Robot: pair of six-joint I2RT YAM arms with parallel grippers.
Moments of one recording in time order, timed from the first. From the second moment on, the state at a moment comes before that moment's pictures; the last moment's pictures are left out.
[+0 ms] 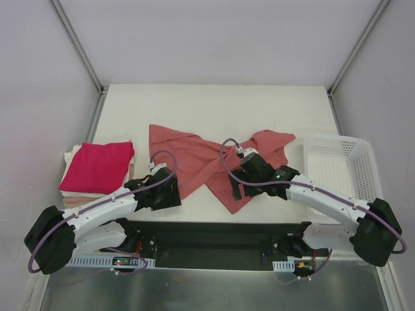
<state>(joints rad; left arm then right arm) -0.77 1.01 0.46 -0.61 -0.12 -0.92 0.84 1.17 0.79 -0.64 0.14 0.45</state>
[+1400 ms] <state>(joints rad) -0.50 1.09 1.38 -0.55 -0.26 -0.55 1.10 0.89 1.03 -1.07 0.77 0.74</state>
